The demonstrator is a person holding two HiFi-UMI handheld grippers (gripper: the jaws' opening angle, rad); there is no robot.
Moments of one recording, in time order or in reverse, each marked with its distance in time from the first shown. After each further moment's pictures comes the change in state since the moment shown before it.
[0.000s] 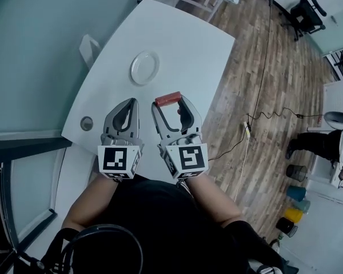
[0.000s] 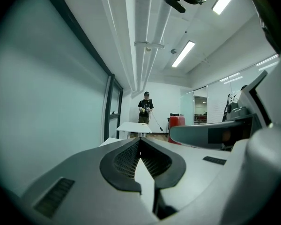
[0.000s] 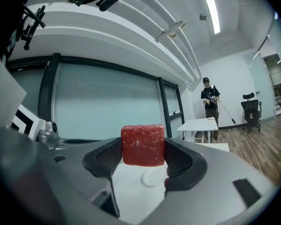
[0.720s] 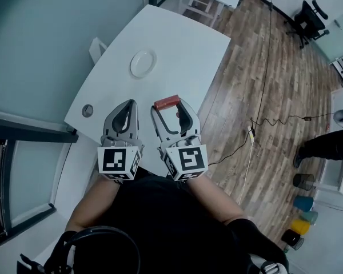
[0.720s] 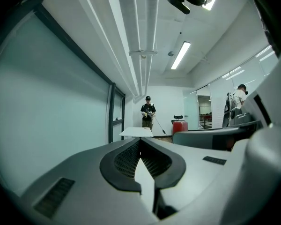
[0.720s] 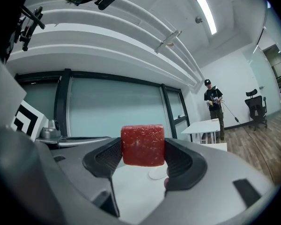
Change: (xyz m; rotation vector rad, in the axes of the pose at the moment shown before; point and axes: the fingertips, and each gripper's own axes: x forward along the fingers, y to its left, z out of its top) left arm -0.062 -0.063 0.021 0.049 -0.055 0.087; right arm -0.088 0.001 0.005 0.026 -0.071 0.083
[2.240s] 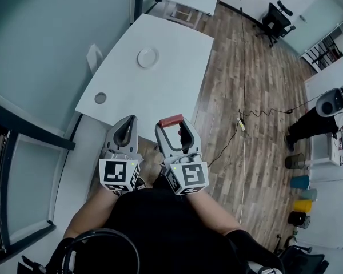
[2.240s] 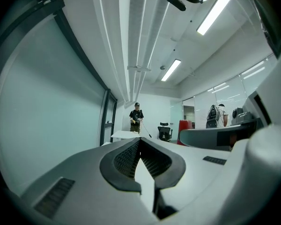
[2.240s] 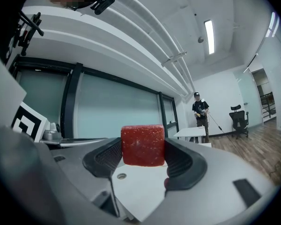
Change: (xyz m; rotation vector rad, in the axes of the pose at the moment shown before) left arm -0.186 0.028 -0.010 -0.043 -0.071 -0.170; right arm -0.124 0.158 -0.018 -0.066 -0.043 -0.174
